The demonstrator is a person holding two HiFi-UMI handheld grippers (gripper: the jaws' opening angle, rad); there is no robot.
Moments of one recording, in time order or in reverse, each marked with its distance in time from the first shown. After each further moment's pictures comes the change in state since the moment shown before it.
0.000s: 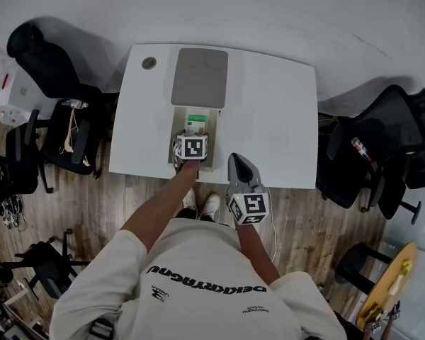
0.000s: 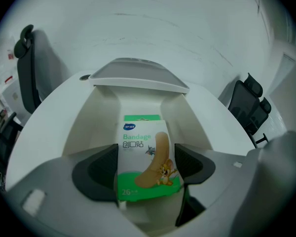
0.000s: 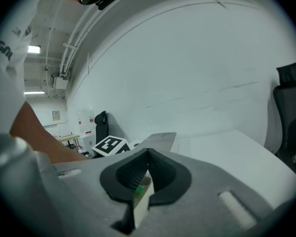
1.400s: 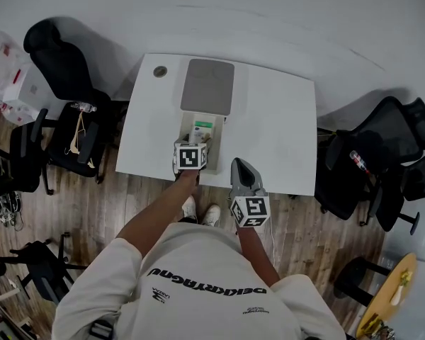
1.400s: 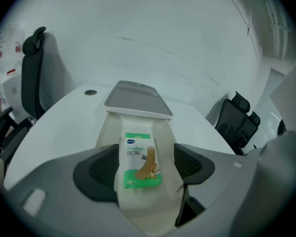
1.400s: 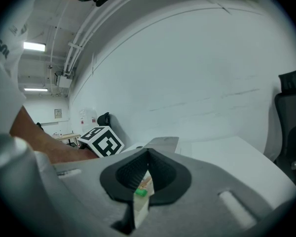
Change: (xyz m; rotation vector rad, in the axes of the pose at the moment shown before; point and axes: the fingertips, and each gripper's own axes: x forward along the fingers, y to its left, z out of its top) left arm -0.072 -0.006 0.027 -0.052 -0.176 -0.089; right arm -0.015 0.018 0.013 -0.040 -0.027 0.007
